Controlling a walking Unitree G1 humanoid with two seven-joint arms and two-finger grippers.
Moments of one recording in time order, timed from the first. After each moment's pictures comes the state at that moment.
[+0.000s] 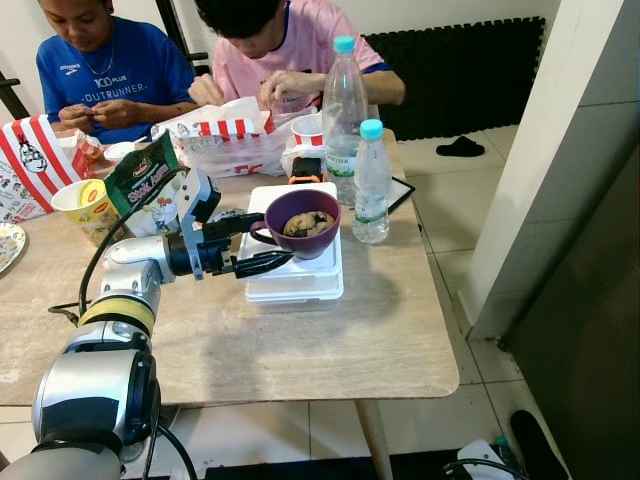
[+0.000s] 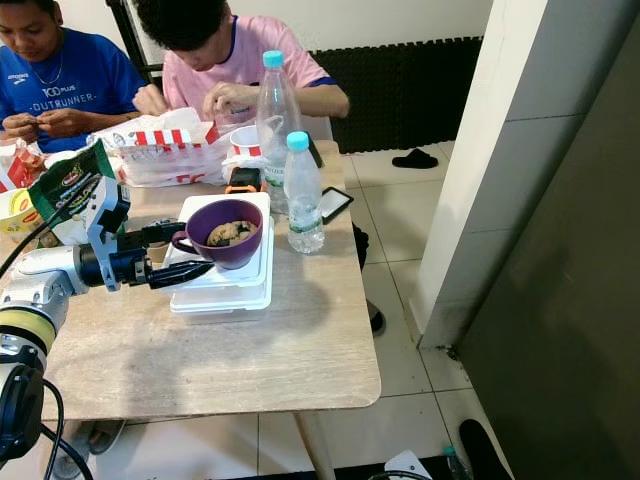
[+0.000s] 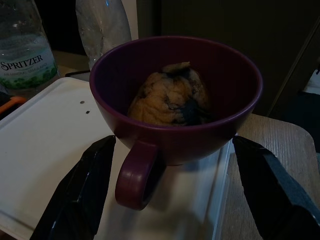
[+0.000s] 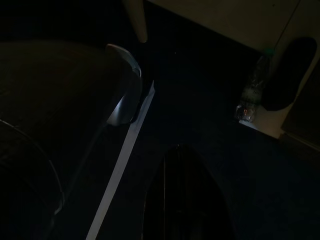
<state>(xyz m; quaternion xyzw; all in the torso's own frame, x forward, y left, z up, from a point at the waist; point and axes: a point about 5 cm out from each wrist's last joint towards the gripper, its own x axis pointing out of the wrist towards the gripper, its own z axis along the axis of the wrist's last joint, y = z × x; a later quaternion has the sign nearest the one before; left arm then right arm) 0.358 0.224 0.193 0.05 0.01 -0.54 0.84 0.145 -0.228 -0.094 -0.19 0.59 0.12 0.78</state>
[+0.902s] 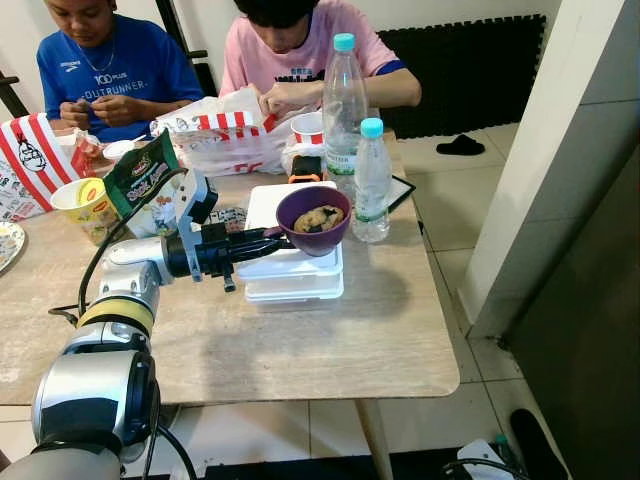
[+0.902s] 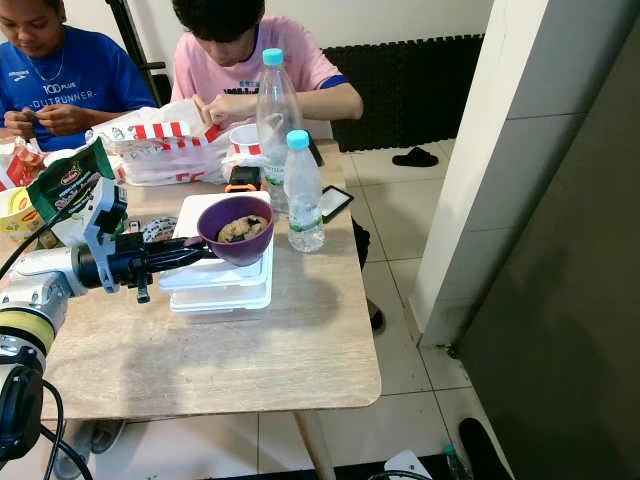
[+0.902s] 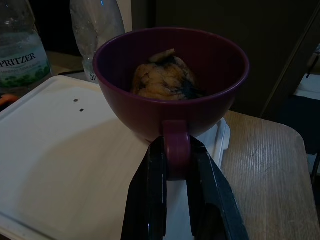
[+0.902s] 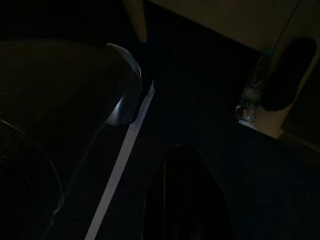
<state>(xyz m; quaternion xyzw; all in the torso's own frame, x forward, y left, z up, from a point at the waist) 0.355 0.225 0.192 0.04 0.01 -0.55 0.84 0.145 -0.228 -0.094 -0.20 0.59 0.12 0.78</state>
